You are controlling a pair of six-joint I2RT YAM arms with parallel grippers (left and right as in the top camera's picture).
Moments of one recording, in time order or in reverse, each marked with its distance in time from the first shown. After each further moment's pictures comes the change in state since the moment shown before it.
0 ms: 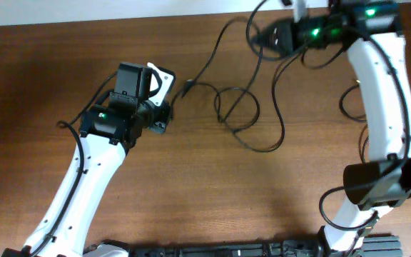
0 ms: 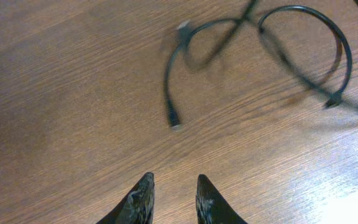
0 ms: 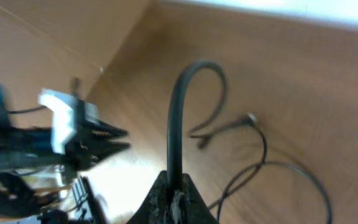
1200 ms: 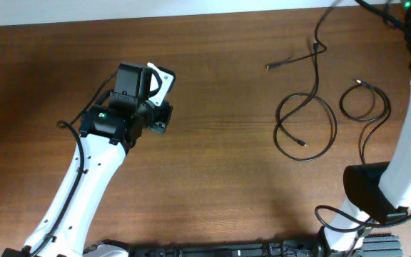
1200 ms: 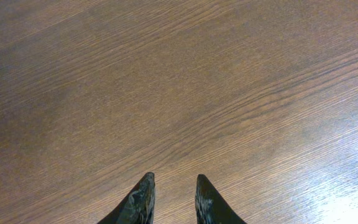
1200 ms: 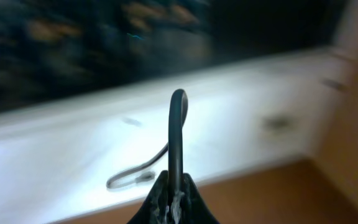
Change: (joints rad) left arm 0.000 0.000 0.000 -0.002 0.000 0.000; right arm 0.000 0.002 0.693 -0.030 1.302 0.282
